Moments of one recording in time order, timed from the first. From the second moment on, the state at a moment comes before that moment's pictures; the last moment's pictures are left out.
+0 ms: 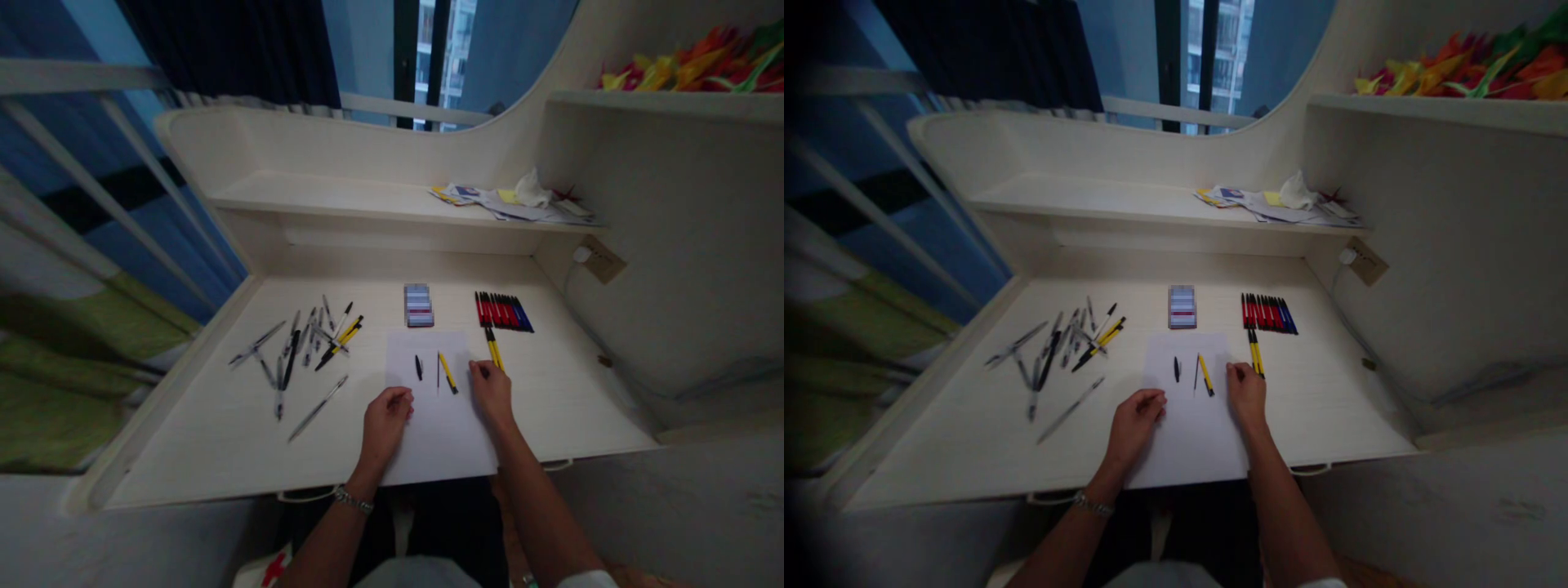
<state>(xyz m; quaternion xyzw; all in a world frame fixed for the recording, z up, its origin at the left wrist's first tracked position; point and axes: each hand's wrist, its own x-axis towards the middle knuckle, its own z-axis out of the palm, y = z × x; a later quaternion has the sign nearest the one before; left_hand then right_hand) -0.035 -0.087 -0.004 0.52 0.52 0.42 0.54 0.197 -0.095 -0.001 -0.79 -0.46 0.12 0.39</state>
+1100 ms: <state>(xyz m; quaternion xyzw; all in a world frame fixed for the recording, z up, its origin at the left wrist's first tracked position) -0.028 -0.086 0.010 0.55 0.50 0.40 0.54 0.166 -0.080 0.024 -0.74 -0.53 0.29 0.29</state>
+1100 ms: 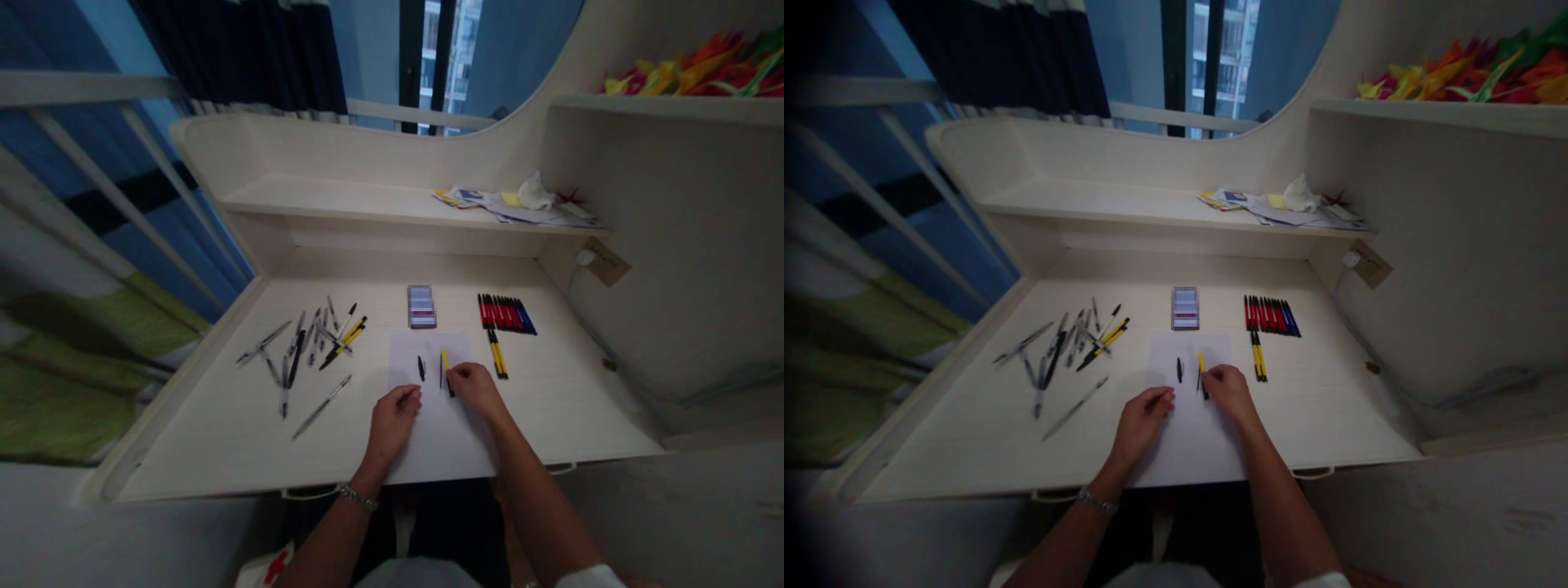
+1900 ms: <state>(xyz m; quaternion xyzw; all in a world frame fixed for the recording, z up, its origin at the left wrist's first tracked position) -0.011 -0.094 0.008 0.40 0.46 0.42 0.68 0.167 -0.069 0.018 -0.72 -0.63 0.18 0.21</state>
